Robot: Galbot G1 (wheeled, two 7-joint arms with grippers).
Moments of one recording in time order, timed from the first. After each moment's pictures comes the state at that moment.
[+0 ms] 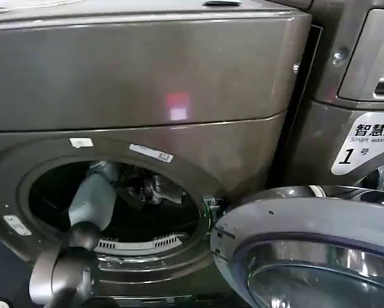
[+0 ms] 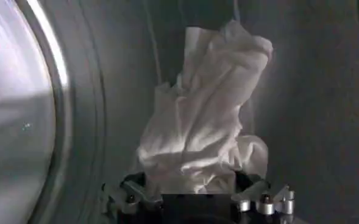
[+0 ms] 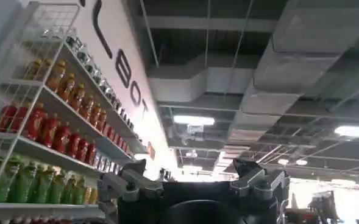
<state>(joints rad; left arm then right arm) 0.09 -1.42 -0.59 -0.45 1.19 -0.31 1.09 -1.53 1.01 2.26 1.66 0.35 -0.14 0.01</state>
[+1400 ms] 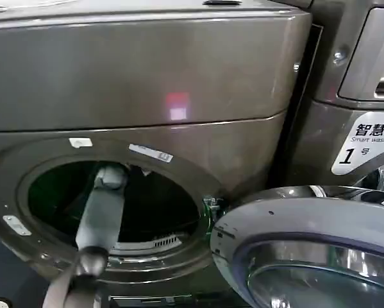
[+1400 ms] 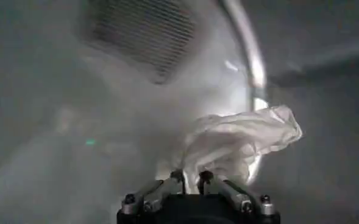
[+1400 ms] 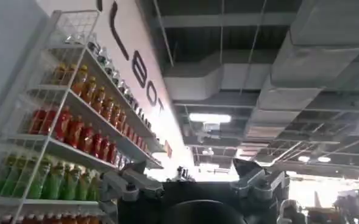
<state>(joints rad) 0.37 -1.51 -0.58 -0.97 0.30 0.03 0.19 -1.54 1.05 2.22 1.76 0.41 -0.15 -0.02</state>
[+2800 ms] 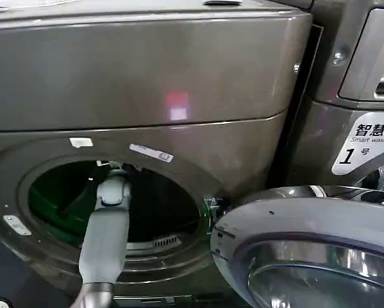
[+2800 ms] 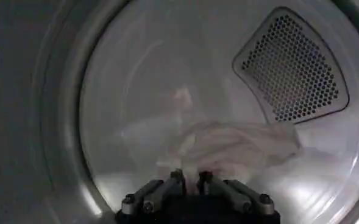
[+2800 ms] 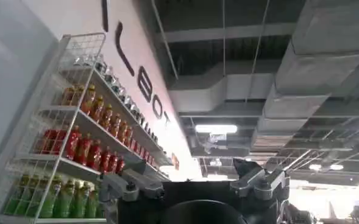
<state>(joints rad) 0.49 -1.52 -0.55 -1.19 0.09 0.14 0.01 -1.59 1.08 2.25 1.83 0.49 -0.16 0.02</state>
